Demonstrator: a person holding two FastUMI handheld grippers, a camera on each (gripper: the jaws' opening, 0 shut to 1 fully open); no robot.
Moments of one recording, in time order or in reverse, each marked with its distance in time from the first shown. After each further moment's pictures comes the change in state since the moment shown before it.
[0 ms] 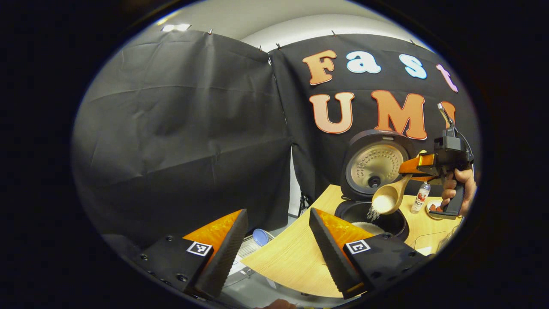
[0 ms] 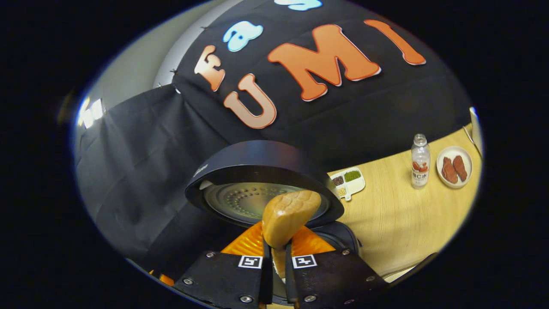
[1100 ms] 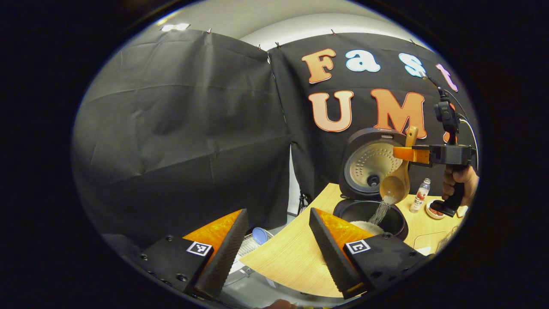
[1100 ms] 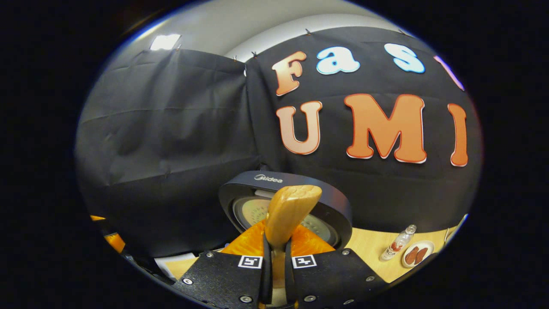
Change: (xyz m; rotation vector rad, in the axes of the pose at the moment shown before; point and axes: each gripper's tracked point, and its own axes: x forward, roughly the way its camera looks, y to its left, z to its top) left arm 0.002 0.000 -0.002 0.003 0.010 -0.001; right arm -0.005 0.012 0.034 -0.591 -0.192 0.073
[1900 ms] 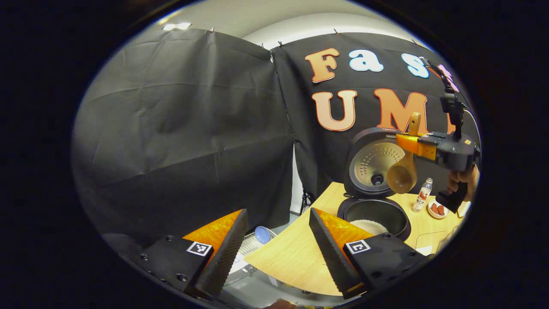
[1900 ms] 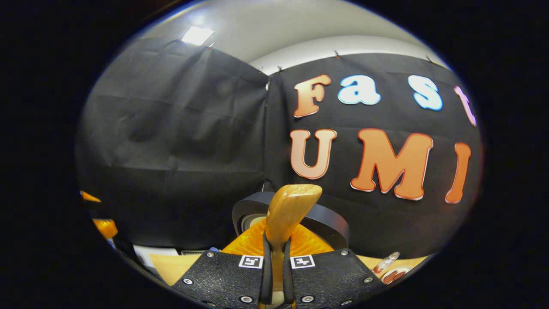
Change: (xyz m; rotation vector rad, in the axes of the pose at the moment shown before) left arm -0.002 0.007 -0.002 0.005 0.013 0.008; right arm -0.029 0.001 0.028 -0.007 -0.099 -0.003
